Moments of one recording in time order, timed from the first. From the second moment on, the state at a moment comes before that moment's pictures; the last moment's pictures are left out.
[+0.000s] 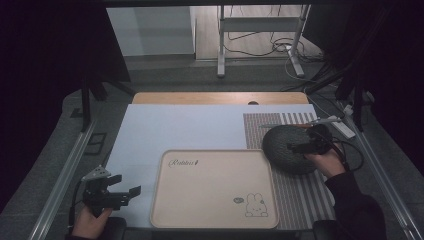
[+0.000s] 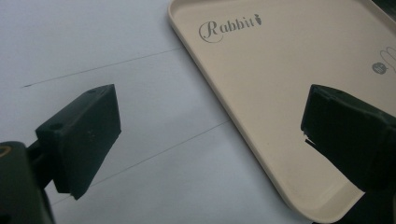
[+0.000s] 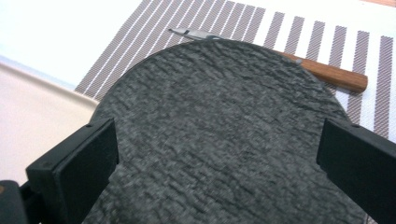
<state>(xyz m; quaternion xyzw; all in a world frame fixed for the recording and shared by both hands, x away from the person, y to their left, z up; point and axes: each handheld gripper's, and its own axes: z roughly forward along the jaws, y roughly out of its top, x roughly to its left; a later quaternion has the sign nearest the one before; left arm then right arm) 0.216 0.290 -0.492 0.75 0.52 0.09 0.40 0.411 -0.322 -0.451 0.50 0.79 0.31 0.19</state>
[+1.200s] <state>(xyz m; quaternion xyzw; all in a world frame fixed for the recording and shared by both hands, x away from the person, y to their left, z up) 0.217 0.289 -0.493 0.75 0.52 0.09 0.40 0.483 -0.339 -0.461 0.54 0.77 0.27 0.20</state>
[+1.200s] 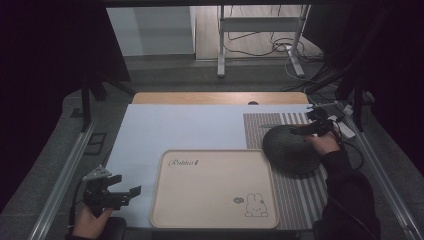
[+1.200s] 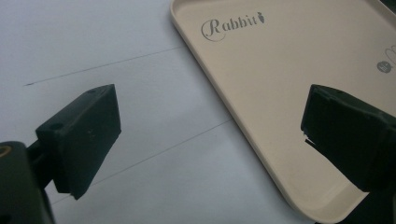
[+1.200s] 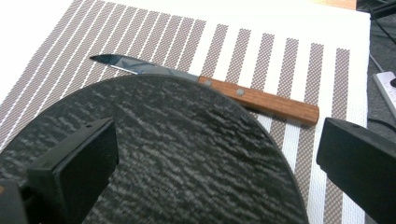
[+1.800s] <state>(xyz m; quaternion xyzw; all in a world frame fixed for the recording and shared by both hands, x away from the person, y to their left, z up) 0.217 0.288 -0.492 0.75 0.52 0.09 0.40 0.513 -0.344 -0.475 0.55 0.78 0.23 0.20</state>
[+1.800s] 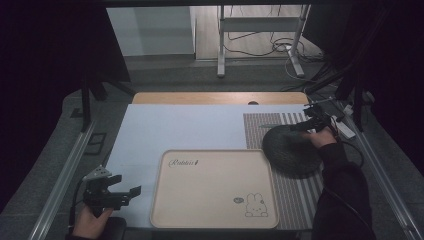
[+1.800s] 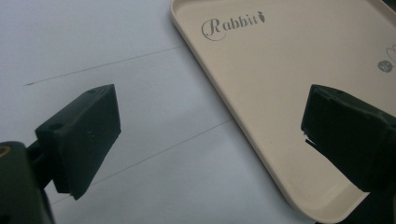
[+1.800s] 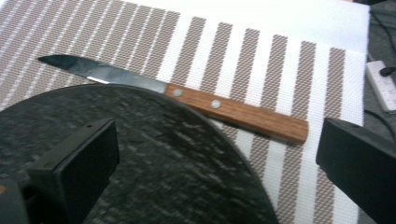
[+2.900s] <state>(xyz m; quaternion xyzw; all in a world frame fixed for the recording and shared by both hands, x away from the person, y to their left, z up) 0.217 0.288 -0.493 0.75 0.51 0.09 0.40 0.553 -0.385 -0.494 0.56 0.77 0.21 0.20</state>
